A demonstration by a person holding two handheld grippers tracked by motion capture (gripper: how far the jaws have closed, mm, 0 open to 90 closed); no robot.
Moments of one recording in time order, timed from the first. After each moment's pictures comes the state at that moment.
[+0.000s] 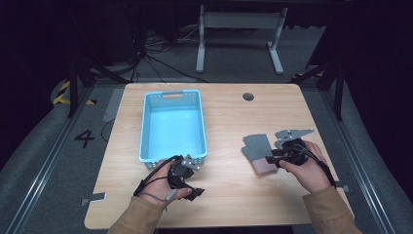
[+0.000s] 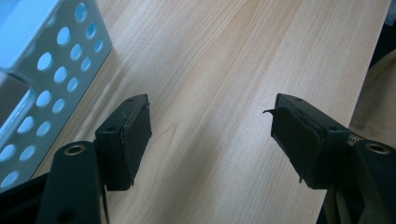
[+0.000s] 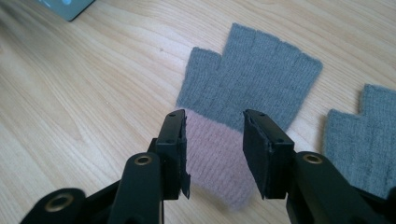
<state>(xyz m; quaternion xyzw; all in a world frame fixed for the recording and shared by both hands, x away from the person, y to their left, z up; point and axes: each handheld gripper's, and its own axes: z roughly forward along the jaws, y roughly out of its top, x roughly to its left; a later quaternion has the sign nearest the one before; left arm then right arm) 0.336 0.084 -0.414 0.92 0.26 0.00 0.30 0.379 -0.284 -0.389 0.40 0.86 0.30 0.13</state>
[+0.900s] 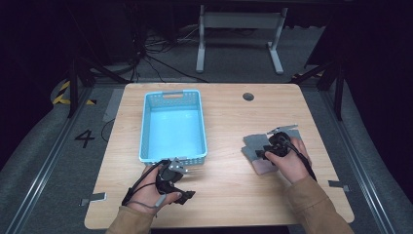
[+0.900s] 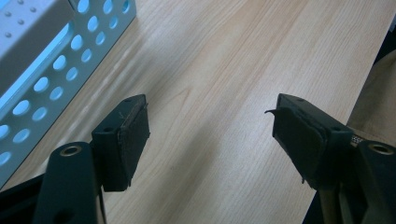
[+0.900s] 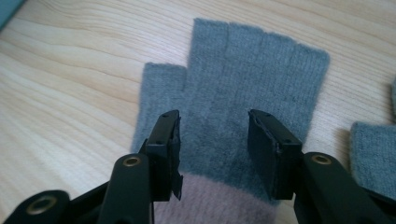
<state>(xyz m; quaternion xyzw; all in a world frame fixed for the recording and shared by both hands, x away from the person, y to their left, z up) 0.322 0.110 -0.413 0.91 0.29 0.02 0.30 0.421 -0.265 -0.429 0.48 0.82 0.28 0.12</state>
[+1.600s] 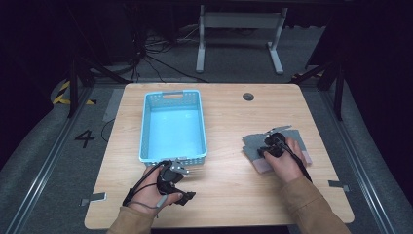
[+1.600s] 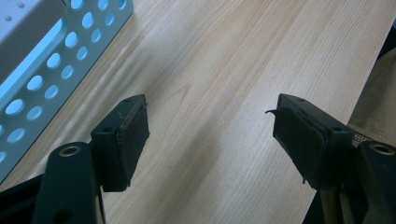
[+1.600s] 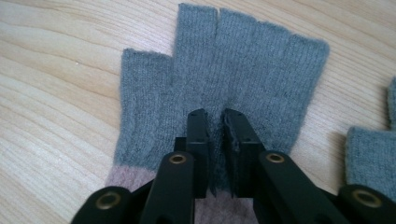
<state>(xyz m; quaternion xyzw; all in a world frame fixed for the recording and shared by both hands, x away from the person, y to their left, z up) 0.321 0.108 -0.414 0.91 0.29 0.02 0.29 0.427 -0.258 -0.438 0.48 0.83 0.24 0.15</state>
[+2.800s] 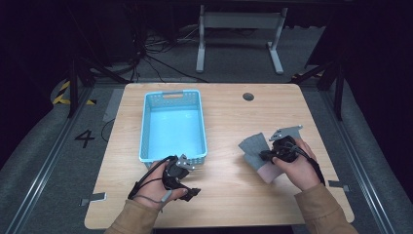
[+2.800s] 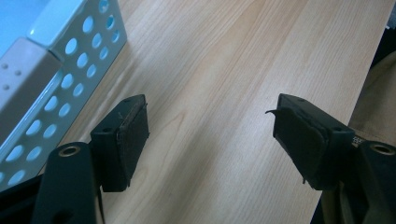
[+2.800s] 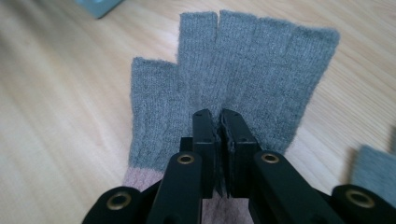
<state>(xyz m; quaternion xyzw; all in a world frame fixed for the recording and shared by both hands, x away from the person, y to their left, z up) 0.332 0.092 -0.408 0.91 0.27 0.01 0.30 0.386 -0.260 -0.386 0.36 0.88 0.29 0.11</state>
